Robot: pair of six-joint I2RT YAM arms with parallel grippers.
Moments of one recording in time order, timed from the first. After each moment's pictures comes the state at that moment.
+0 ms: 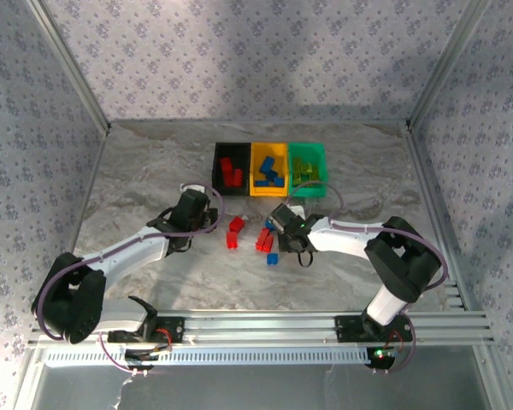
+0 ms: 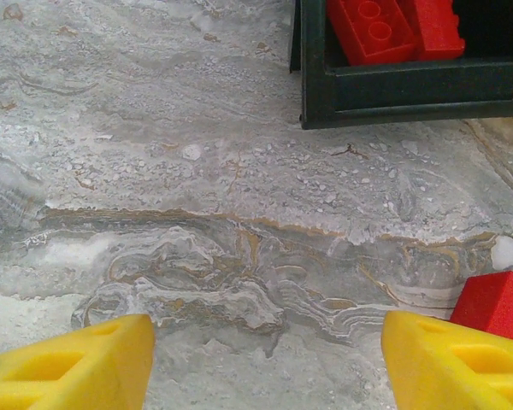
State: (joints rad) left arm -0.57 1.30 0.66 -0.19 -0.33 -0.37; right arm 0.82 1.64 0.85 -0.44 0.28 0.66
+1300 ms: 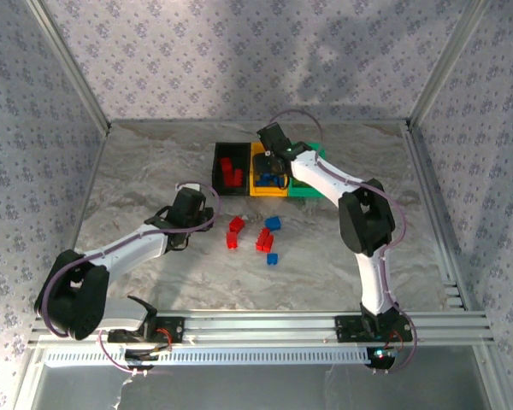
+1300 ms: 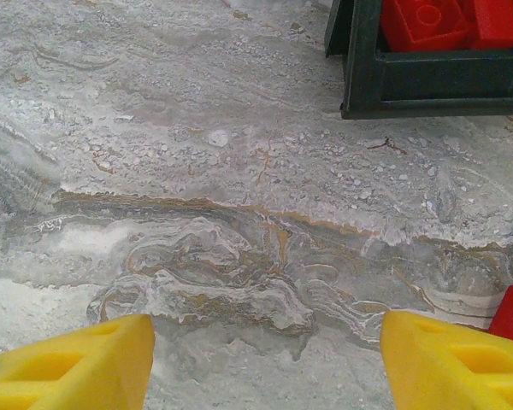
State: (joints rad) left arm -0.52 1.32 0.66 -0.20 -0.30 -0.39; right arm 0.57 2.09 1.75 -0.57 0.15 0.33
